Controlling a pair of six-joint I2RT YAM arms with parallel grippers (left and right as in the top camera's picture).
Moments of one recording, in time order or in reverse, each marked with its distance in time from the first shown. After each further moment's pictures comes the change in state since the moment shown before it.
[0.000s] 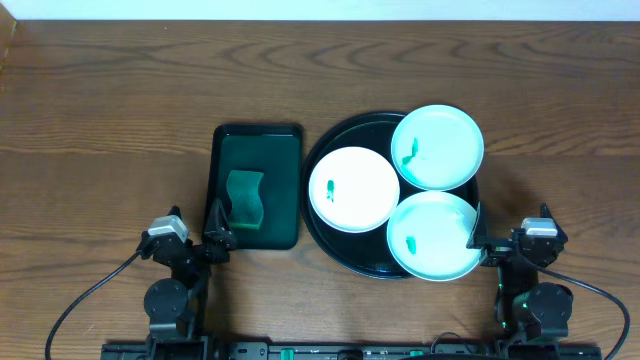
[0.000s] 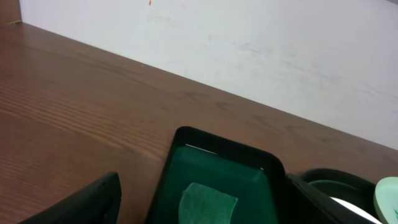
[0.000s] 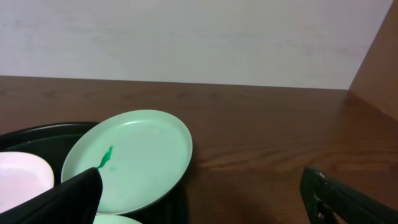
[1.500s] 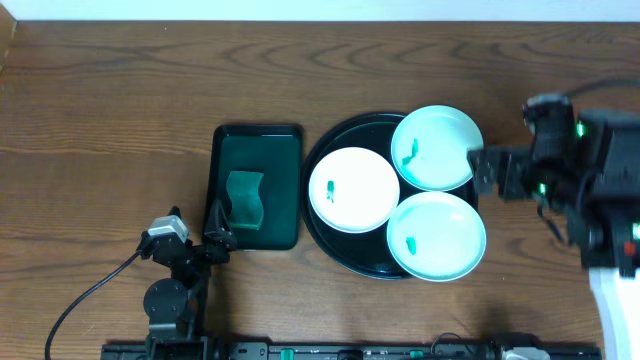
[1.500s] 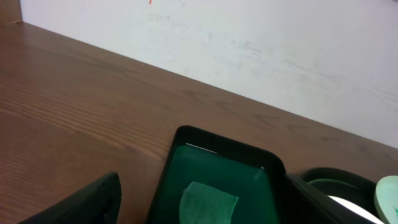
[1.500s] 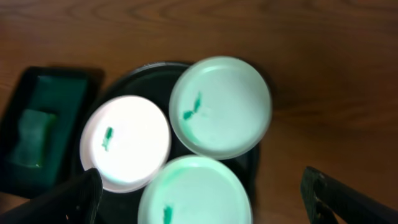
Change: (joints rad) left arm 0.000 0.001 0.005 -0.006 0.000 0.003; right arm 0.000 1.124 1.325 -0.956 -0.325 0.073
